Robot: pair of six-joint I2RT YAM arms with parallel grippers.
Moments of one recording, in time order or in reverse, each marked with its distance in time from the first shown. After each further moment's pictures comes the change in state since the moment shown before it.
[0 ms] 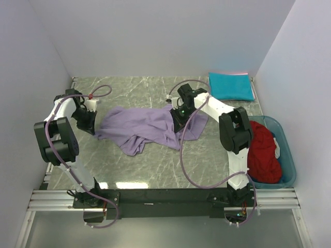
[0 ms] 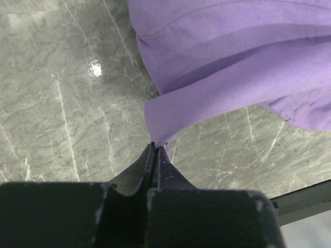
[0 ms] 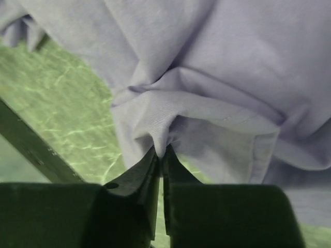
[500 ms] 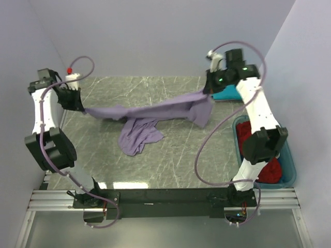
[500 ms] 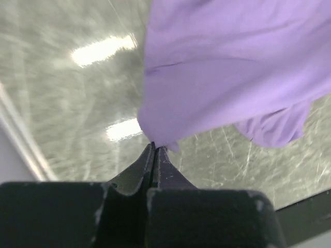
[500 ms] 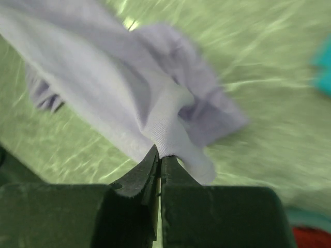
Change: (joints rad) left arm 0.093 -0.055 0.314 -0.111 0.182 0.019; right arm -0.278 -0.271 0.270 -0.150 0.022 -0.039
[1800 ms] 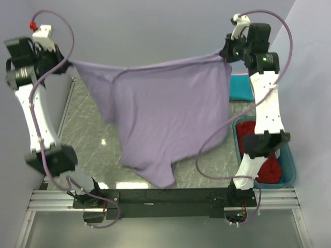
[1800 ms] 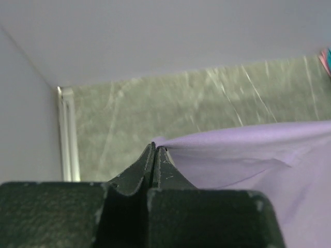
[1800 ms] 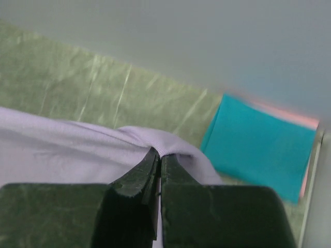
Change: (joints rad) left arm 0.031 -0.180 0.342 0.263 0.129 -0.346; right arm -0.131 -0.005 0.397 0.157 0.167 0.040
